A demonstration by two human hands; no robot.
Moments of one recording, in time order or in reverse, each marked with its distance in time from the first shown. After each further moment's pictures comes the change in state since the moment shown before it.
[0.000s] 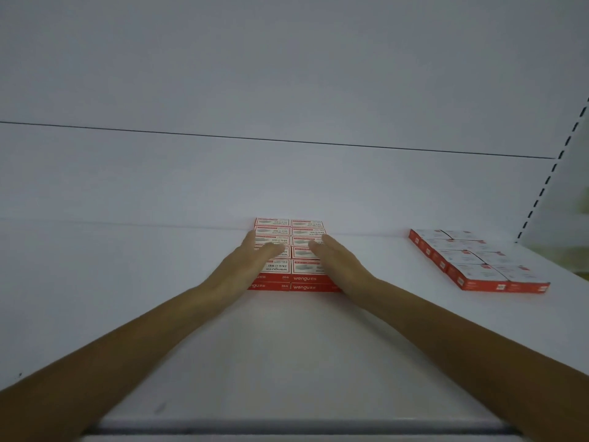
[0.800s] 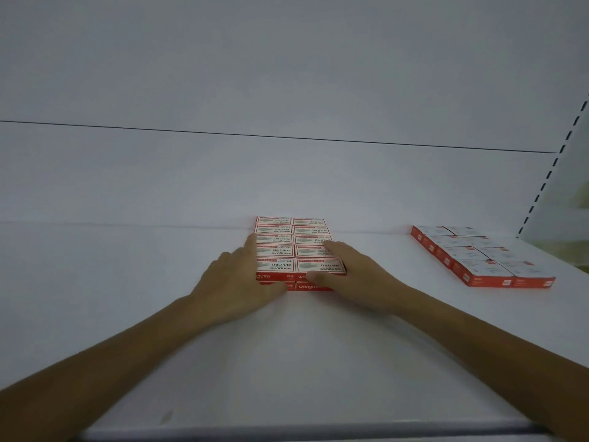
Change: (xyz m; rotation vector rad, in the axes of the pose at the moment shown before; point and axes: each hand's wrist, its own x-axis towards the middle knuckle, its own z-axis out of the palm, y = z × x) left_hand 0.002 -0.020 -0.010 0.622 0.036 0.149; right_hand -0.029 0.000 -0.017 -0.373 -0.088 -0.193
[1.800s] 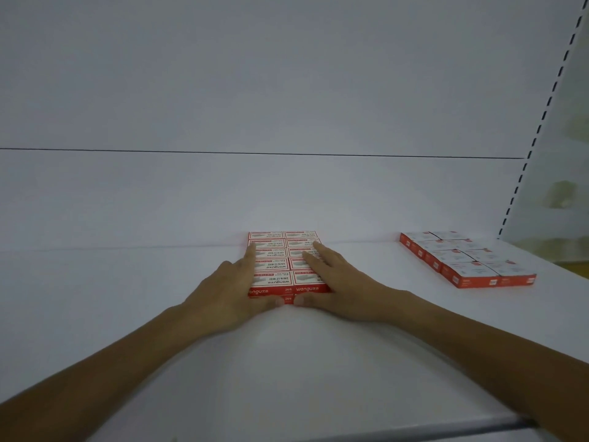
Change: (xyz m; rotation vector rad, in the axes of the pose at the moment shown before) left_hand 0.020 -0.024 0.000 0.046 -0.113 0.162; right_hand 0.012 0.009 0.006 -0.380 -0.088 -0.066
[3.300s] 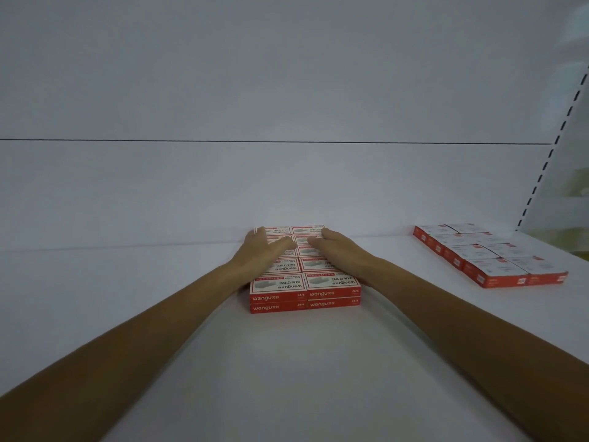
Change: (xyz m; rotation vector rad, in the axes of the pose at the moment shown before) left_hand 0.088 -0.008 0.005 -0.476 0.016 -0.269; right_hand 0.082 0.021 0.002 0.708 0.080 0.310
